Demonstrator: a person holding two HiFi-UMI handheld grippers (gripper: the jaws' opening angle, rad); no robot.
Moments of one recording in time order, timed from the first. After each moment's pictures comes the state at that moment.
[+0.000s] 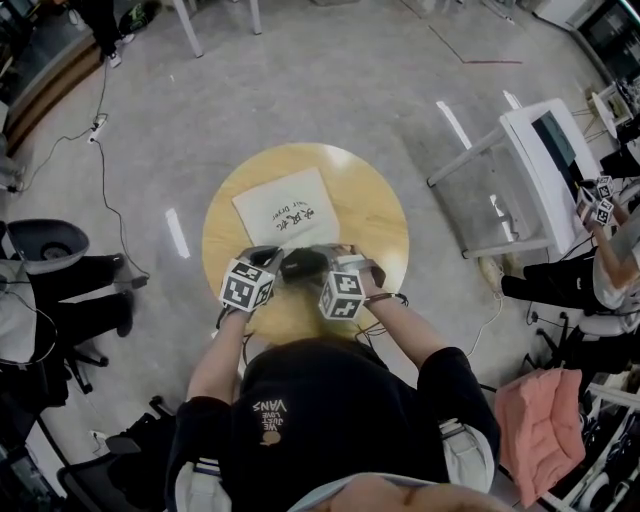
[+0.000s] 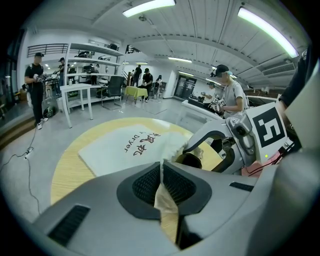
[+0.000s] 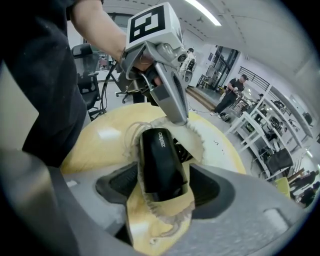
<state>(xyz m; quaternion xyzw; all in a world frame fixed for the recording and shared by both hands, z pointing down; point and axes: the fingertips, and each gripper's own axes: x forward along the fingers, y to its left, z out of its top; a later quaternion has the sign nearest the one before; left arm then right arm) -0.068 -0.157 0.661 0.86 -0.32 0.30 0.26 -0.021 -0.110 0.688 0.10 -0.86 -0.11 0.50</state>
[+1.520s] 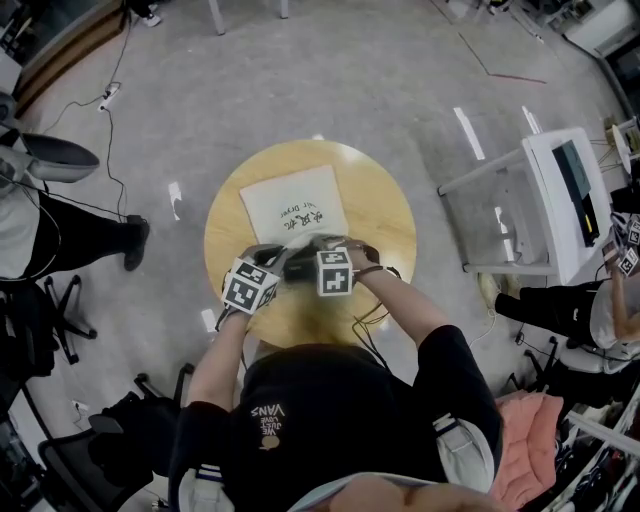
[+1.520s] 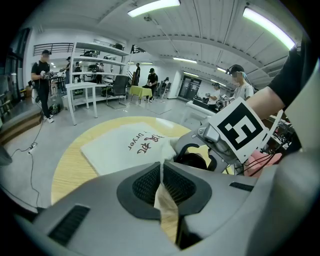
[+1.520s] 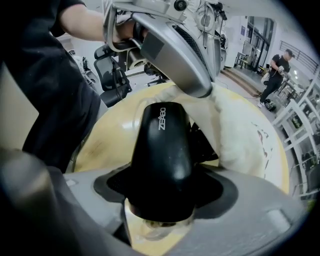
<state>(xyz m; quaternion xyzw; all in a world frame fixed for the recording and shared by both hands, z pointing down) -0.073 -0.165 0.668 0.85 -0.34 0.30 0.27 -0.029 -0.113 0.737 -0.12 -0.82 -0.04 0.56</state>
